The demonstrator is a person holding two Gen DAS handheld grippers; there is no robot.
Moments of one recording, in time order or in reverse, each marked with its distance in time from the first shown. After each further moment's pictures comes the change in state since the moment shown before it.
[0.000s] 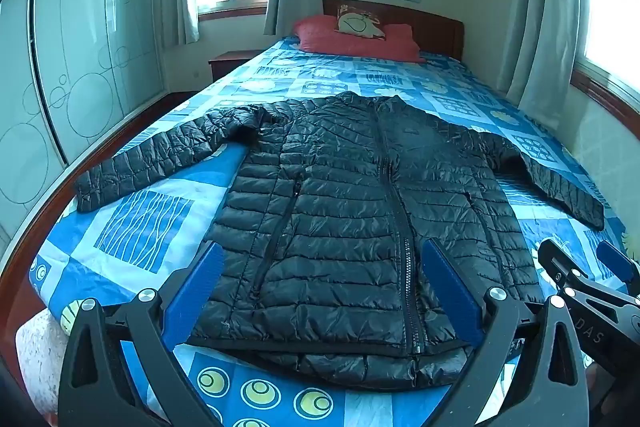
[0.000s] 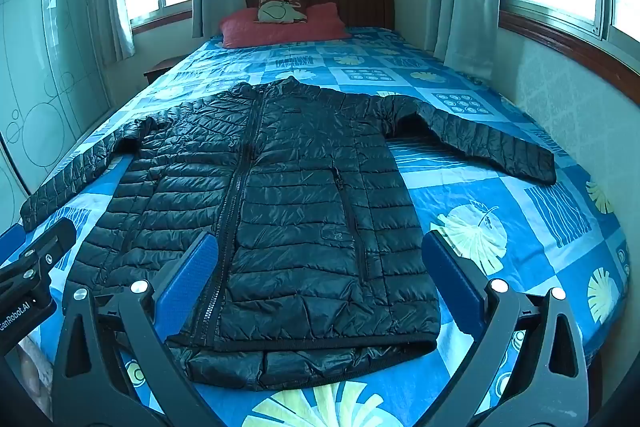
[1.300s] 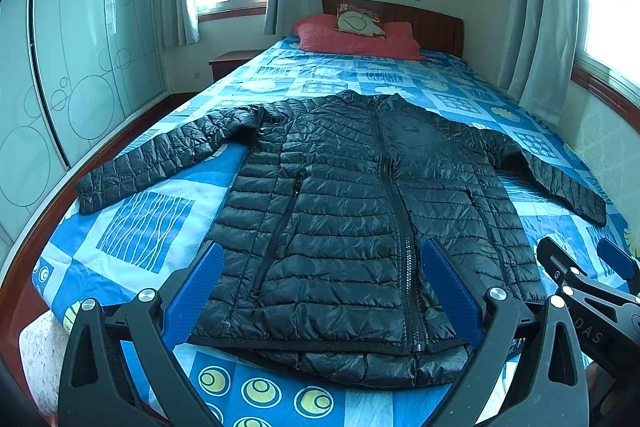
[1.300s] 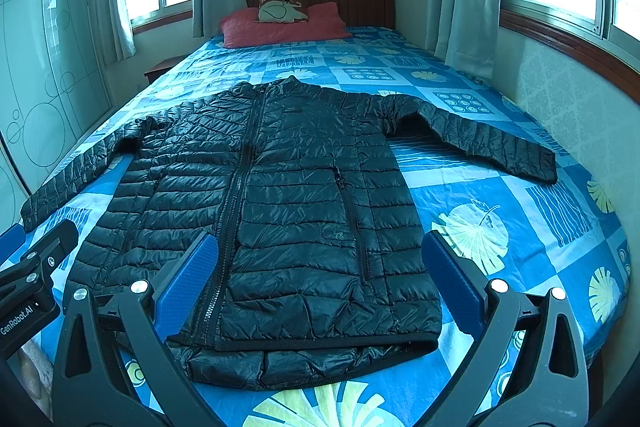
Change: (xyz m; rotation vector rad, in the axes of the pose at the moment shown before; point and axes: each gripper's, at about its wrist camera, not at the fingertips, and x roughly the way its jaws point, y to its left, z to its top) left arm -0.003 0.002 -0.003 0.011 -0.005 0.007; right arm 0.001 0.002 0.000 0.003 0.005 0.002
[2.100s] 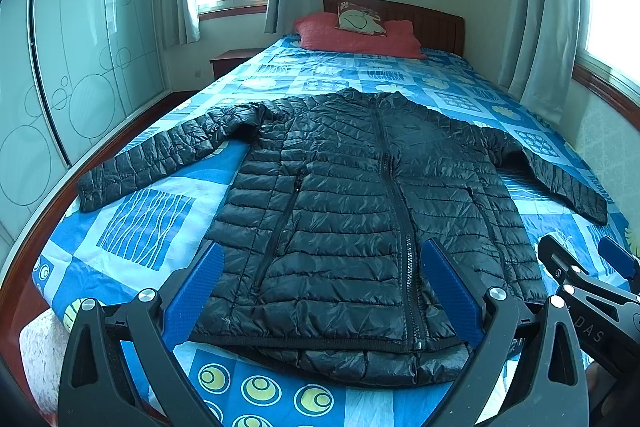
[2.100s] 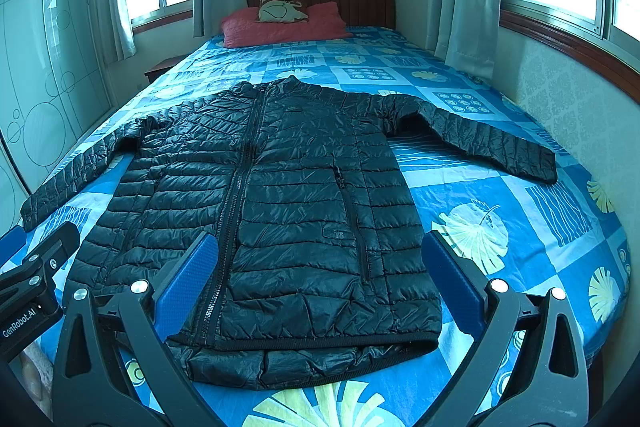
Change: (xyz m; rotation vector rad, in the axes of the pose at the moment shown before) left arm 0.002 0.000 -0.001 0.000 0.005 0.002; right arm 0.001 0.001 -0.001 0.000 0.000 0.001
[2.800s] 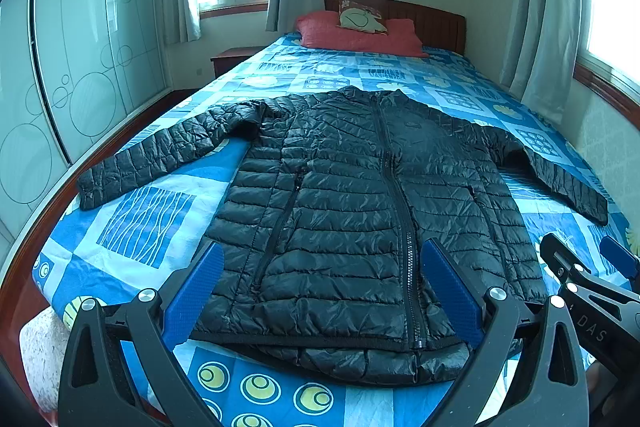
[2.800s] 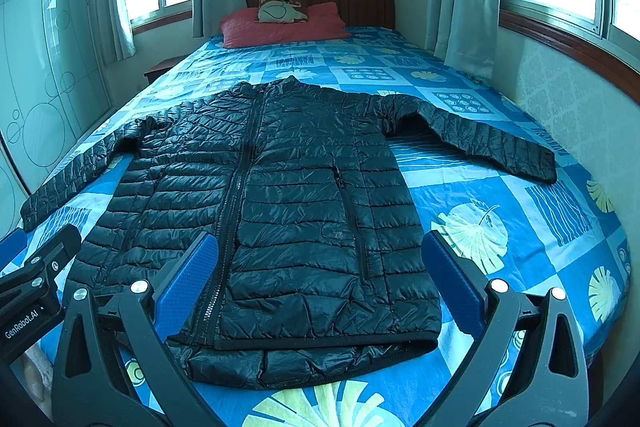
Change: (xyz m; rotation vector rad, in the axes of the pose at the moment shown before) left arm 0.001 0.003 -0.004 0.000 0.008 0.002; right arm -0.001 -0.002 0.001 -0.001 0.000 -0.001
